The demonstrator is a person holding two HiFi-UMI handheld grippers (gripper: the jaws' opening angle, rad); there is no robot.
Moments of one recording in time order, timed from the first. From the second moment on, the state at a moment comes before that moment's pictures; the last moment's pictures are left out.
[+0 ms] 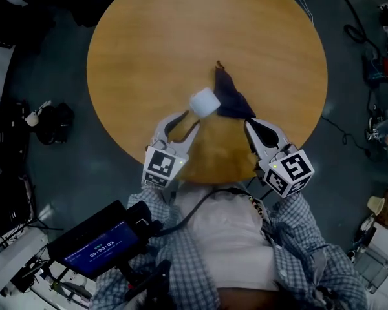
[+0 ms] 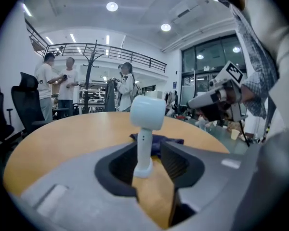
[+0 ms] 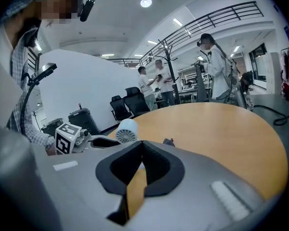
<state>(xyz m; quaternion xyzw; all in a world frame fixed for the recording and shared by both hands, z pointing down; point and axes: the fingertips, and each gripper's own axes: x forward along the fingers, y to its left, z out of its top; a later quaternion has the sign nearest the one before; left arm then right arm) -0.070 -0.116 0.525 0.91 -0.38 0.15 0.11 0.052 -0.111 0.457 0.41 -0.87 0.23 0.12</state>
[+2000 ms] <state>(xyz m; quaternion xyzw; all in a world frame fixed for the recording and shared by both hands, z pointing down) -0.033 -0.148 0.508 0.92 -0.37 0.12 0.06 0.045 -0.177 0.556 0.36 -0.87 0.15 0.31</state>
